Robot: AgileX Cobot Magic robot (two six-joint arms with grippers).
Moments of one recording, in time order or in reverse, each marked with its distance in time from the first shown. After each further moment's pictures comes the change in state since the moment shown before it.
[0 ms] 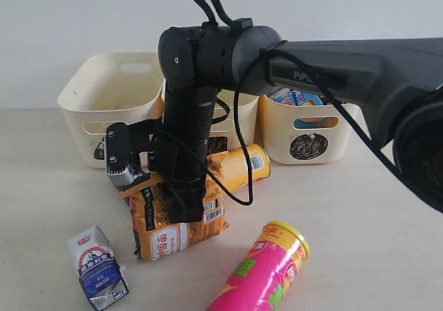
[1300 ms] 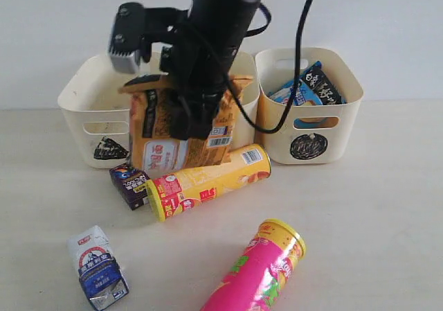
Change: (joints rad) left arm 0.000 0.000 0.000 0.000 0.000 0.000; right arm -0.077 -0.257 -0.010 0.033 0.004 0.144
